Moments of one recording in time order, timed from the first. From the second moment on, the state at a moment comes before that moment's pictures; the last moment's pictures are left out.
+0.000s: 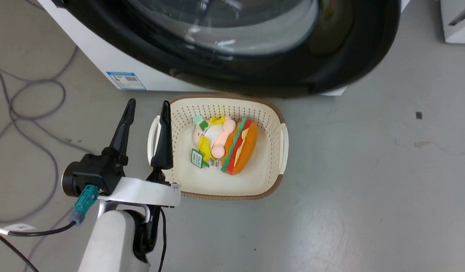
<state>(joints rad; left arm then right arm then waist) -0.31 0.05 -0.09 0.07 -0.20 -0.06 -0.26 -1.63 -0.21 0.39 1.15 1.14 0.13 0.87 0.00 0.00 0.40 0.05</state>
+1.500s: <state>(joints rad) -0.06 0.05 -0.06 0.19 -0.13 -0.05 -0.26 -0.68 -0.09 0.44 0.42 1.32 0.13 1.05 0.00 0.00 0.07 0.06</state>
